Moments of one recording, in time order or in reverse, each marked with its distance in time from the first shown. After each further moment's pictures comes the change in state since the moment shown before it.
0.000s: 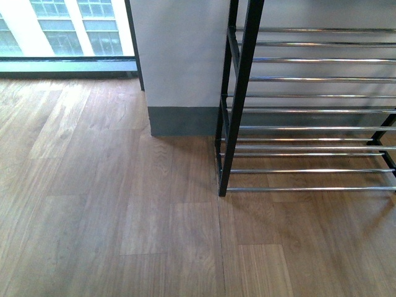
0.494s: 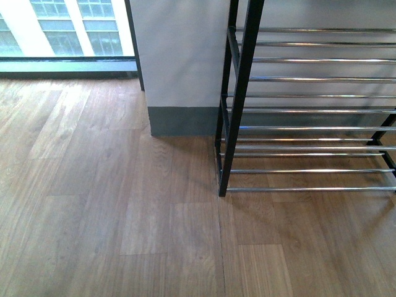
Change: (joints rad) left arm 0.000 0.000 0.000 0.000 0.000 0.000; right arm 0.013 -0.360 -0.337 0.177 -0.164 0.156
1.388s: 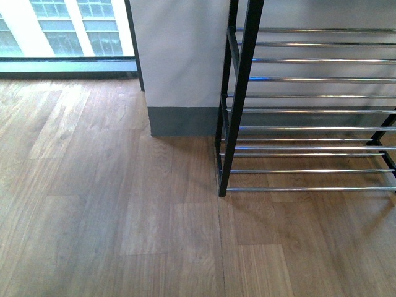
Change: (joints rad) left arm 0.000 0.000 0.000 0.000 0.000 0.000; right arm -0.119 -0.642 -0.844 0.515 -0.003 0.534
